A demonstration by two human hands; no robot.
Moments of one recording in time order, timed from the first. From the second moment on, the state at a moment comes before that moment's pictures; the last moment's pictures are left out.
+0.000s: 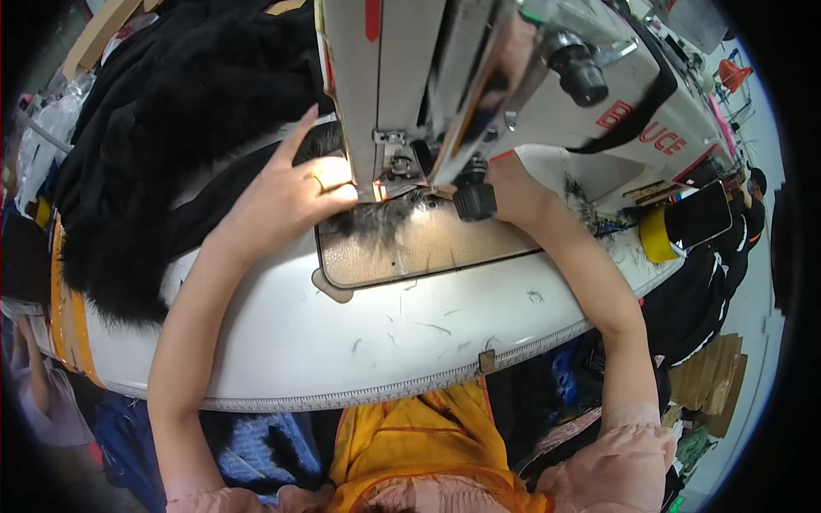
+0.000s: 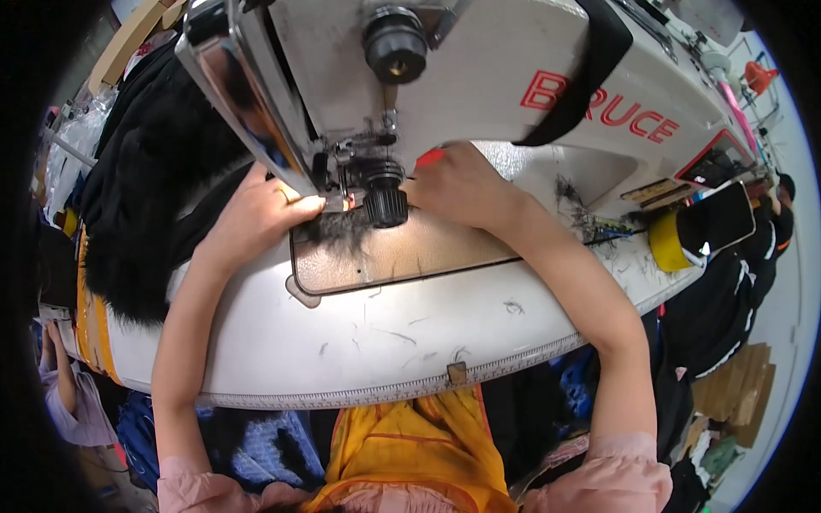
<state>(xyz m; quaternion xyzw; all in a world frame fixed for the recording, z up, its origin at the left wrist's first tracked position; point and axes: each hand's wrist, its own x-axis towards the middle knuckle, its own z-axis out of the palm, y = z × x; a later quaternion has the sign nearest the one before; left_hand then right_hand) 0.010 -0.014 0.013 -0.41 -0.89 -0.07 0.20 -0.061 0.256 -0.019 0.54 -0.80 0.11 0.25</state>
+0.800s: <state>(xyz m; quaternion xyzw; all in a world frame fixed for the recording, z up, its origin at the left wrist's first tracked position) 0.031 -0.009 0.020 -0.41 -0.89 -0.06 0.19 -0.017 0.246 0.009 0.54 -0.84 -0.06 0.11</state>
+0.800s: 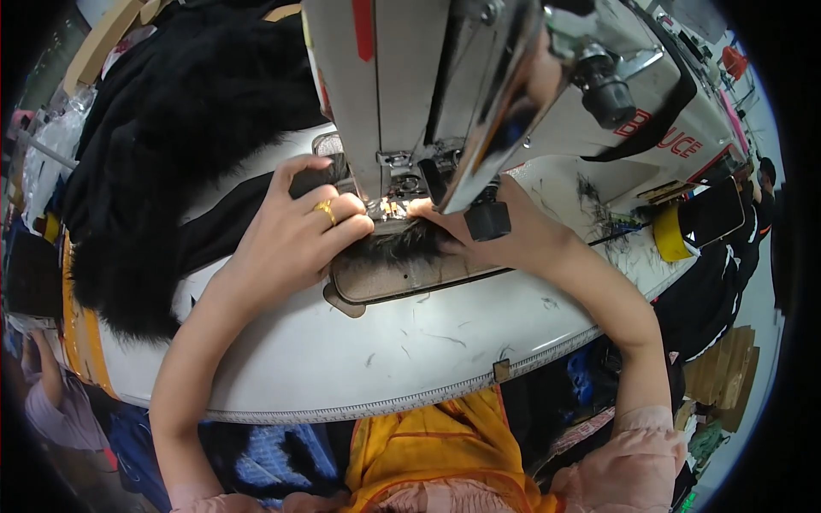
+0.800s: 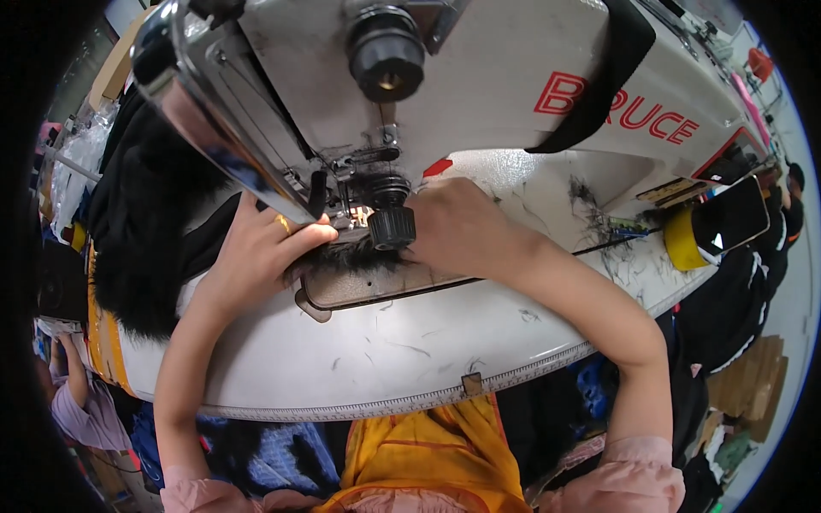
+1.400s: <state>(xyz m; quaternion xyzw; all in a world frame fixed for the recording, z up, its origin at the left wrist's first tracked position) 0.047 0.005 0.010 -0.47 -0.85 -0.06 0.23 -0.033 0.248 -0.001 0.67 -0.71 0.10 0.22</state>
